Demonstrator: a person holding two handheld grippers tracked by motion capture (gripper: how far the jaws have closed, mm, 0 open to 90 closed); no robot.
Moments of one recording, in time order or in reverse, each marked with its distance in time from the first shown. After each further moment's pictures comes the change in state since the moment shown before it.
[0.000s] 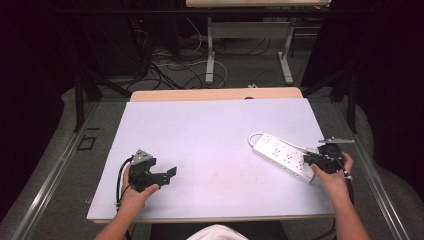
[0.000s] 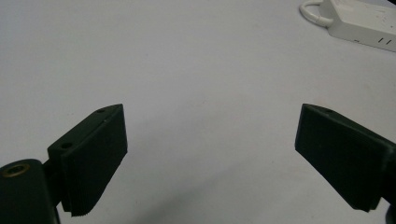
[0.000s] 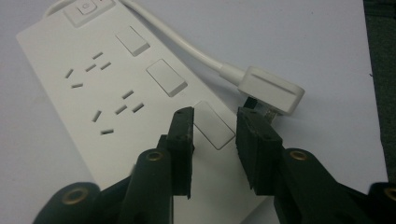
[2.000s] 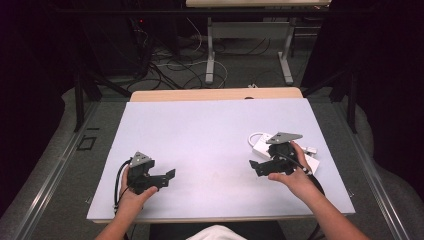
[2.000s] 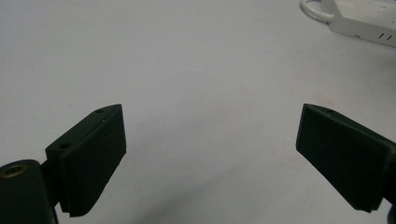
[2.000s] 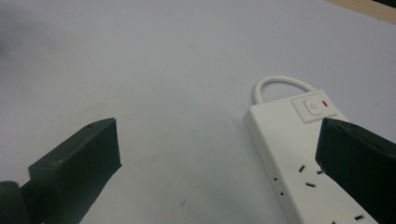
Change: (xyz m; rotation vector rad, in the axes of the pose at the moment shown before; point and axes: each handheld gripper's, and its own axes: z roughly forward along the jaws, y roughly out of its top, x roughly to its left) left arm -0.003 -0.006 -0.003 -0.007 0.014 -0.007; right arm 0.150 0.034 -0.017 -0.088 0.232 -0.388
